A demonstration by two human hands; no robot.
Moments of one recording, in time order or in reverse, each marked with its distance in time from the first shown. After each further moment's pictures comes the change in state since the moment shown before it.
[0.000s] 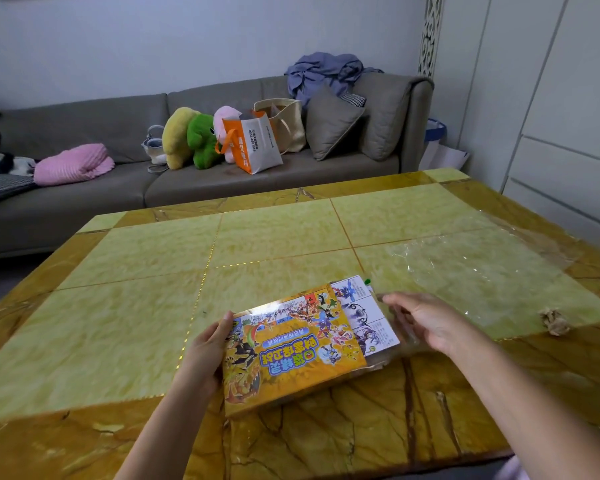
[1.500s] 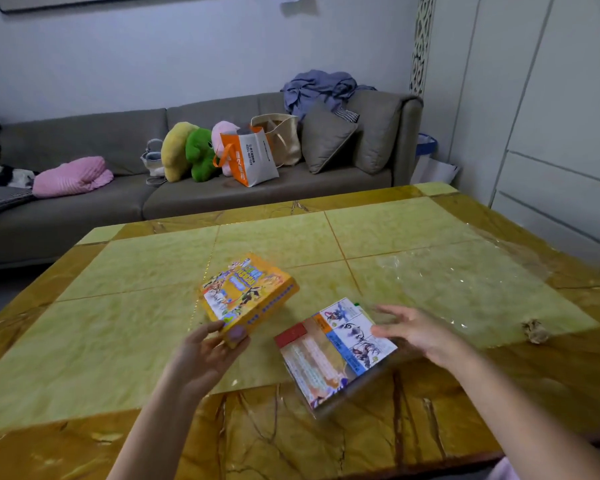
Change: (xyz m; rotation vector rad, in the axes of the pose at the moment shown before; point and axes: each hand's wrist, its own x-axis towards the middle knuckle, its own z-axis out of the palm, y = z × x) left_hand -0.004 0.023 -0.006 -0.596 -0.268 -0.143; right_hand -0.017 -0.001 -0.013 -0.340 -0.145 -0.049
